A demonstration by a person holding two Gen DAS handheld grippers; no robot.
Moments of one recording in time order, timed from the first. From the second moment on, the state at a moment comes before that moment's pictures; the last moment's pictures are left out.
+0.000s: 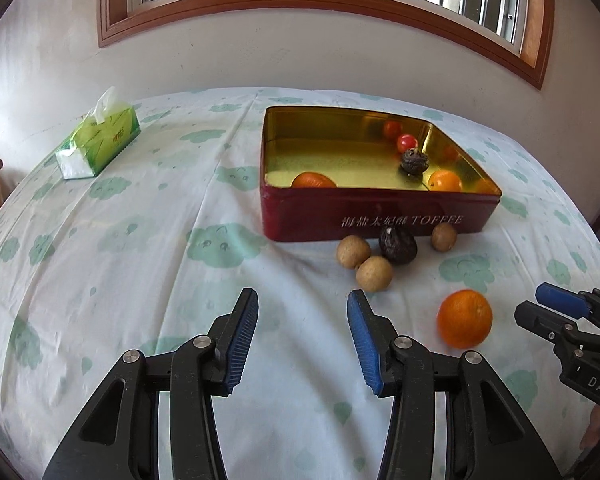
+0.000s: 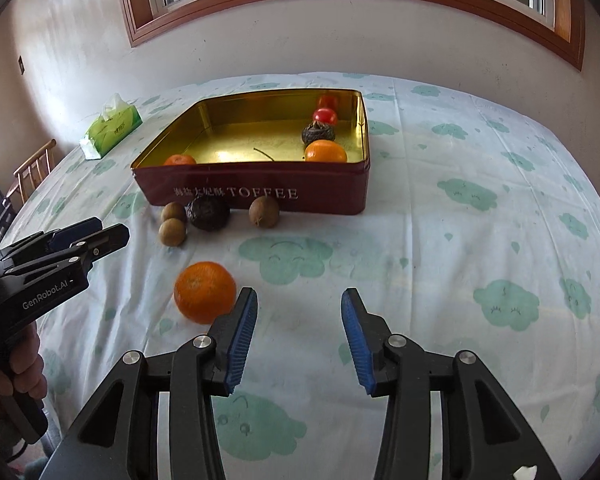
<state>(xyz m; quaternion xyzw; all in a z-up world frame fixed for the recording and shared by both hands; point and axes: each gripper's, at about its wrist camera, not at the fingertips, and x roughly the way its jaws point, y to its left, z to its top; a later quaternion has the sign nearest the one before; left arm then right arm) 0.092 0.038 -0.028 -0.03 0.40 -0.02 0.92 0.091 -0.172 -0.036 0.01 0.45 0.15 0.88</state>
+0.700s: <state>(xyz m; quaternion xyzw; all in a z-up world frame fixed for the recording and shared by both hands) 0.067 0.060 -0.053 -0.03 0.40 0.01 0.91 0.088 -0.110 -0.054 -0.05 0.45 0.19 0.87</state>
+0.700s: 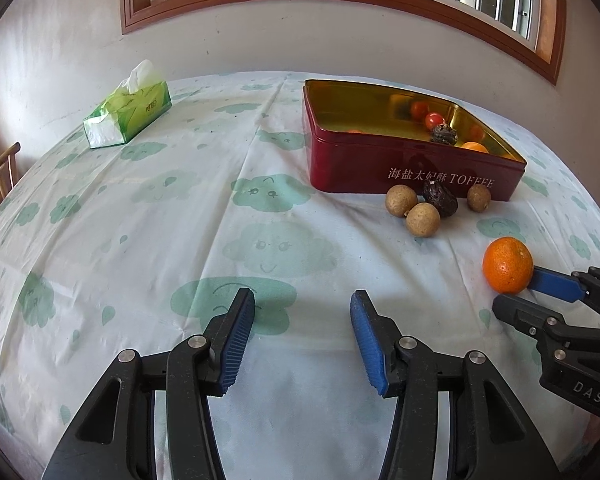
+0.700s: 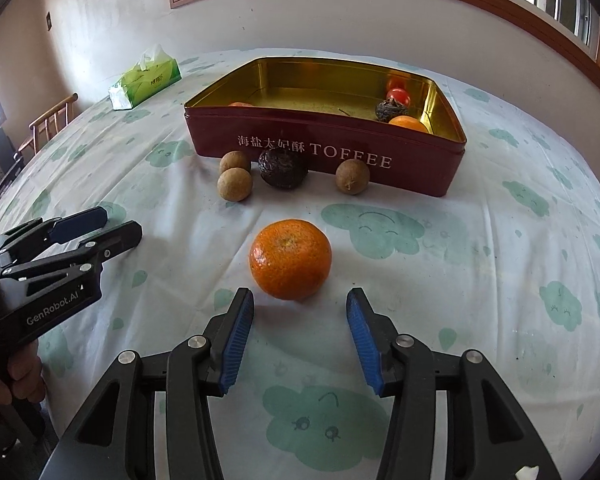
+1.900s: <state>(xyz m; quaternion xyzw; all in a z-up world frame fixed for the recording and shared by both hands) 0.098 0.009 -0.036 -0.01 0.41 -0.04 0.91 0.138 -0.203 -0.062 -0.02 0.45 0.08 0.89</state>
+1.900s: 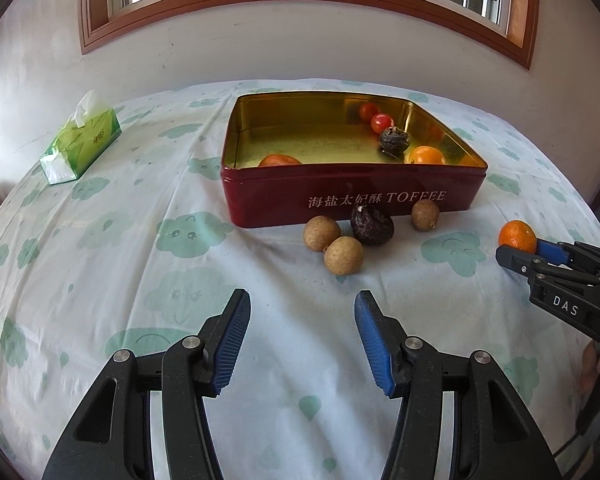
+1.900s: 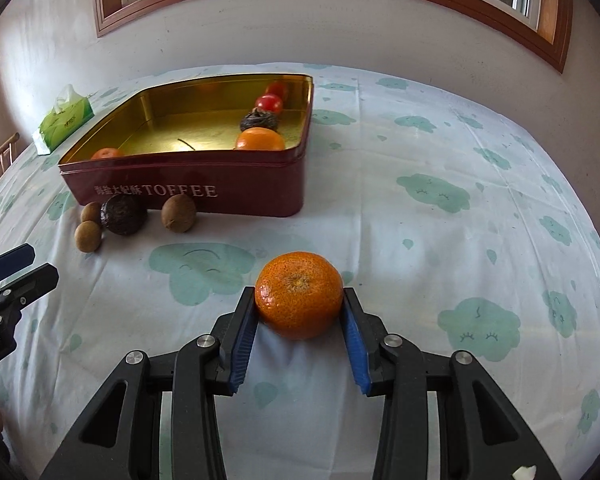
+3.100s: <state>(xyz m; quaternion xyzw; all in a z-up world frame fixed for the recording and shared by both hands) 0.147 0.005 -0.049 -0.04 0.43 -0.03 0.90 0.146 -0.216 -0.064 0.01 0.45 0.08 0.89</state>
